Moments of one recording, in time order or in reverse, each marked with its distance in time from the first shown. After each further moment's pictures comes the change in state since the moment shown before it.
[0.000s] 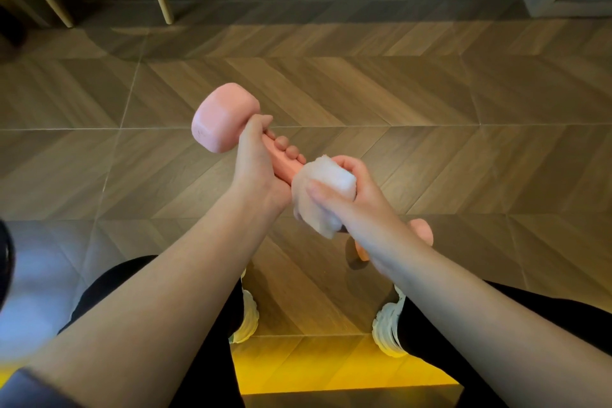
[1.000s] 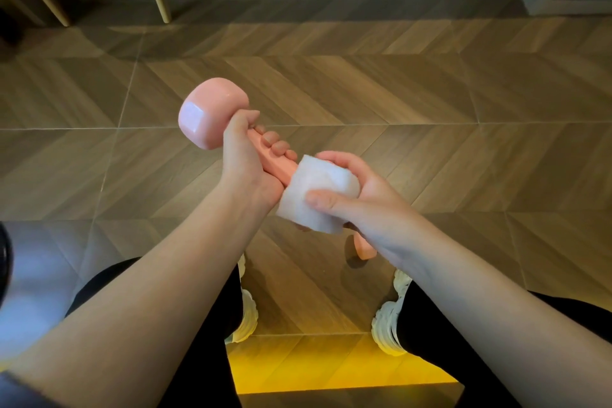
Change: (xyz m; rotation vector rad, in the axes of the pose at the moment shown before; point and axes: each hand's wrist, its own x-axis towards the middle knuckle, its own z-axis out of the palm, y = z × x) left_hand 0.001 0.007 -0.004 -0.041 -0.024 0.004; right_hand -0.001 -0.010 -0.012 0.006 -0.092 0.012
